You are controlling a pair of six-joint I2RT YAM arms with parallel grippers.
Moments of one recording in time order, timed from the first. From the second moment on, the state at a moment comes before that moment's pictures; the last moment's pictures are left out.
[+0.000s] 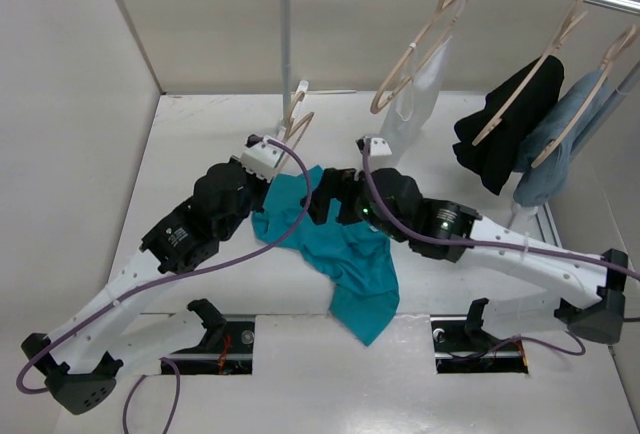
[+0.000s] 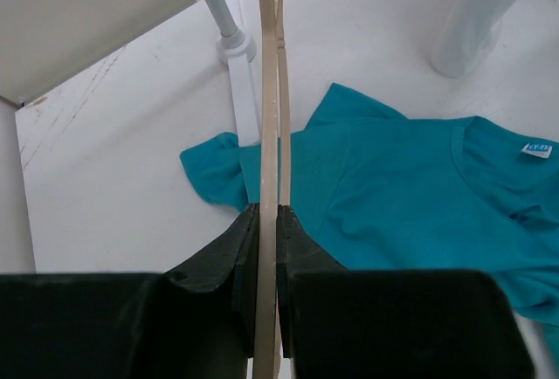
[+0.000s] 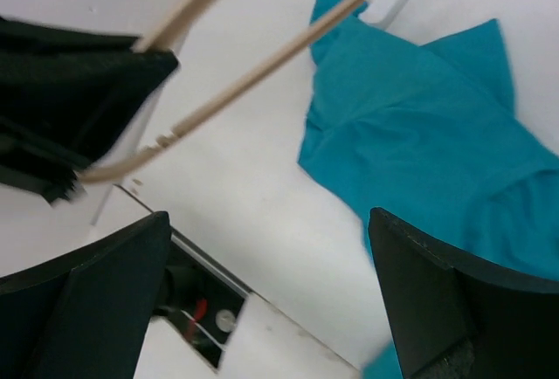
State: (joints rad) left arm -0.77 0.86 1.05 -0.55 -0.39 0.11; right arm 1.13 1.21 1.21 -0.36 0.38 0.70
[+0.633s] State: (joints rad) left arm -0.77 0.75 0.92 -0.57 -0.23 0.06; right arm 1.13 1.48 1.34 -0.22 0.45 1.17
